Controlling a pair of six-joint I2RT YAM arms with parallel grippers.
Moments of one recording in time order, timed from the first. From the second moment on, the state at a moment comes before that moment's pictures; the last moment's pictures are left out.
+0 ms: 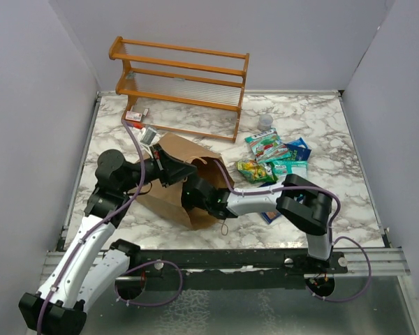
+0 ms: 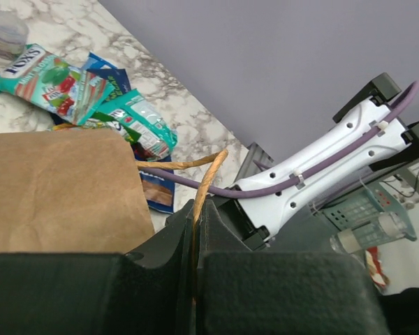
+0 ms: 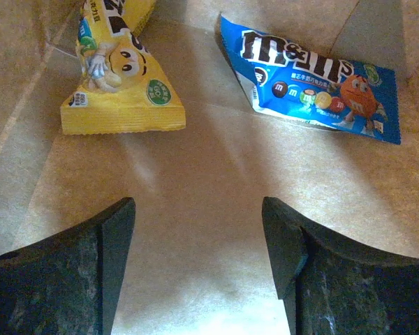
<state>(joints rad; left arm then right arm) -0.35 0.75 0.72 0.07 0.81 -0.71 1.17 1.95 1.13 0.28 0.18 -0.10</state>
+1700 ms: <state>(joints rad) -0.35 0.59 0.86 -0.33 0.48 -0.36 1.17 1.93 1.02 0.40 0.09 -0.68</state>
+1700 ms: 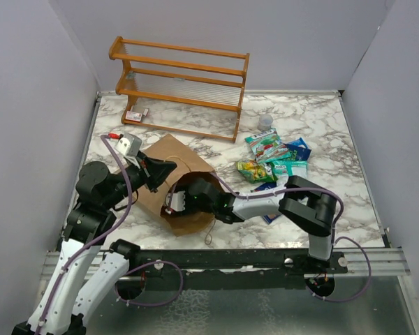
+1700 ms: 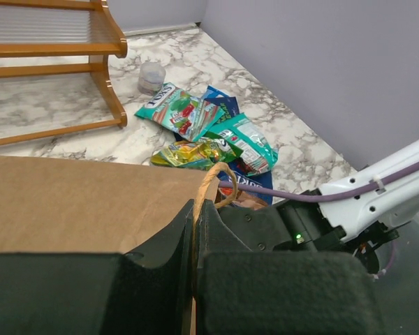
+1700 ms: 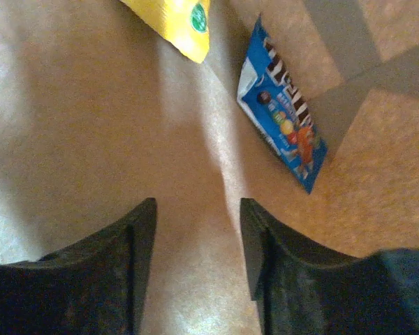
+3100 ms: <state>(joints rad) -0.35 0.57 0.79 -0.20 0.67 -0.45 1.18 2.40 1.59 0.47 0.16 -1.03</state>
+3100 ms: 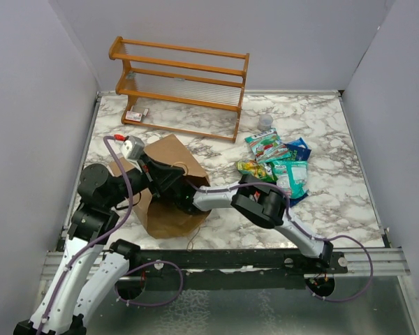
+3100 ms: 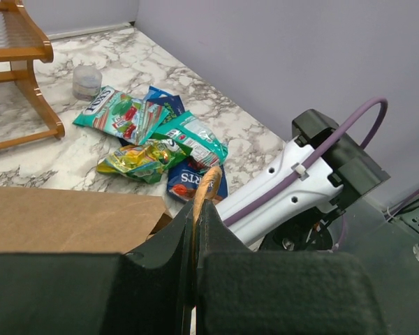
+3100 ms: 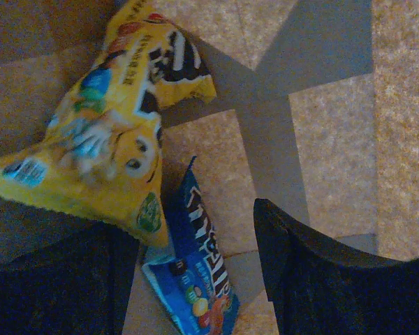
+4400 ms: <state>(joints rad) -0.35 0.48 0.76 -0.23 0.38 -0.43 1.15 1.99 1.15 0.47 0.04 -0.88</state>
